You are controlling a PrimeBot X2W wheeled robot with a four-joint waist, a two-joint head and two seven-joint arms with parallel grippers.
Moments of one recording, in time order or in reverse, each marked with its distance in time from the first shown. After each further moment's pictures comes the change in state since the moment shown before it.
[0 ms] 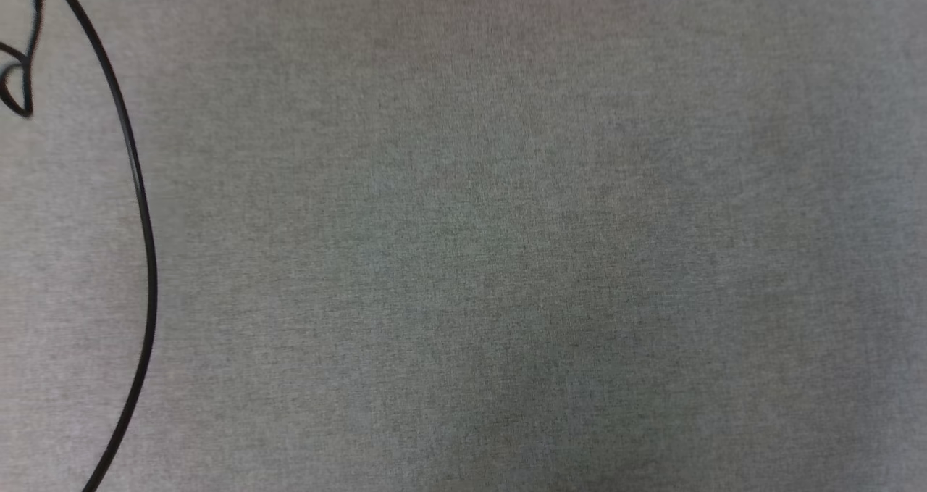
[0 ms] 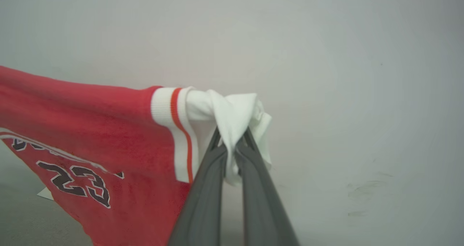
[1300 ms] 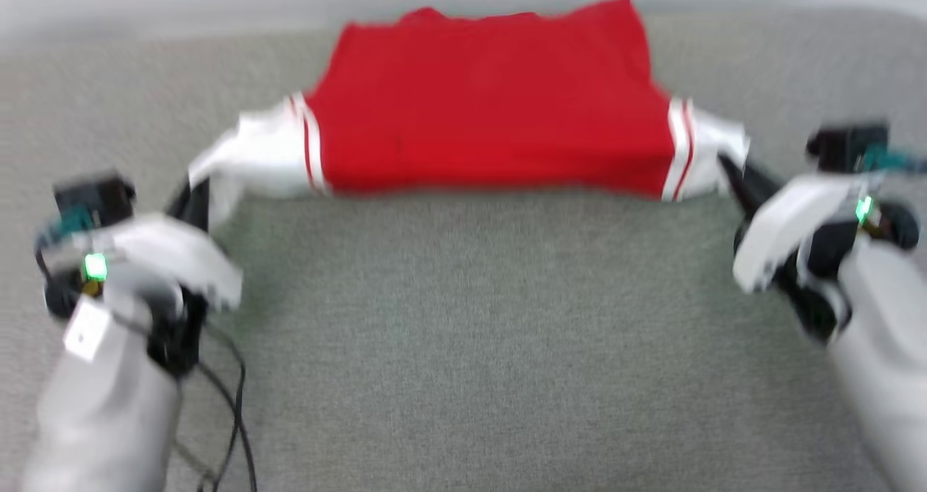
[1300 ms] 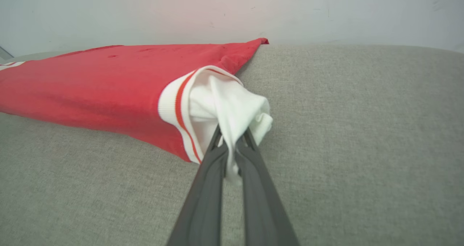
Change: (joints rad) left arm 0.771 -0.105 0.044 0.116 -0.229 -0.109 -0.200; right arm 0.696 -0.043 0.266 0.147 0.329 0.000 -0.245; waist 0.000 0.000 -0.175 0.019
